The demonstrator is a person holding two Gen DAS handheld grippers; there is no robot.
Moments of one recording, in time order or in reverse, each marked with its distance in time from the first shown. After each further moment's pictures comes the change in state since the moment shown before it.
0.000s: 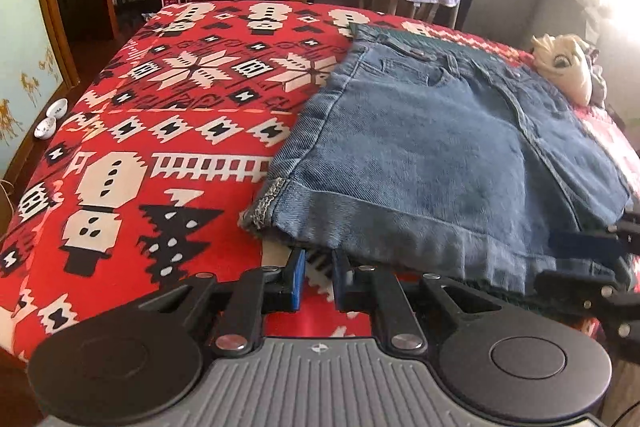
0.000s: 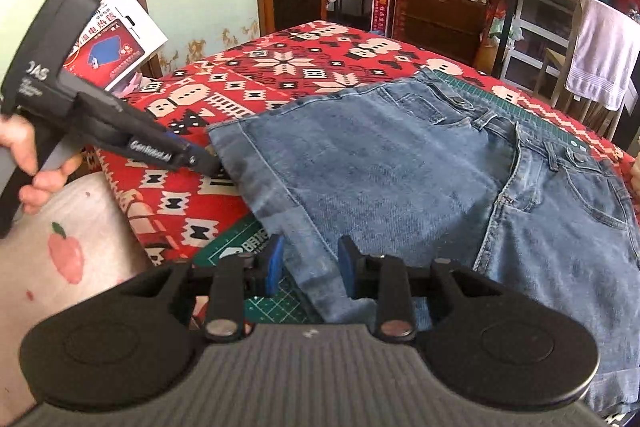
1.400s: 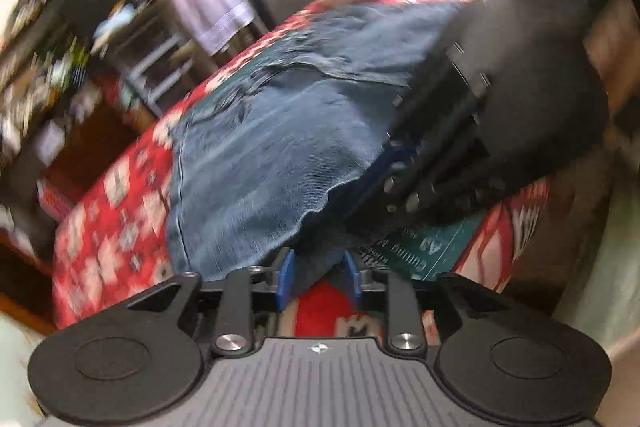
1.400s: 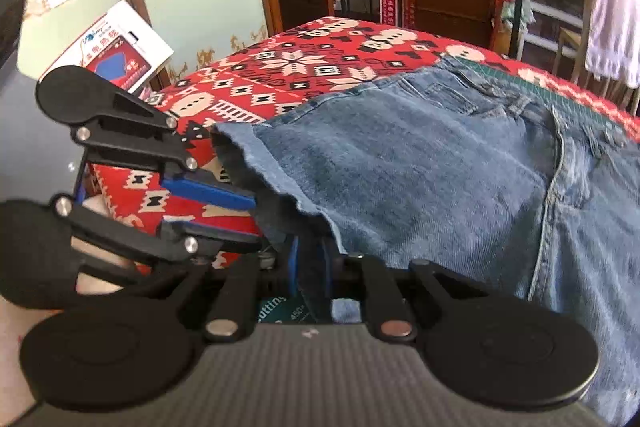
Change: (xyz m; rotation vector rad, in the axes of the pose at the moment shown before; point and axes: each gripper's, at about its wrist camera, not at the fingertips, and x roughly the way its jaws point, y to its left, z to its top) left arm -0.009 -0.089 -0.042 0.985 -0.132 -0.061; right arm 0.040 -0.014 0.005 0.090 -0.011 0.085
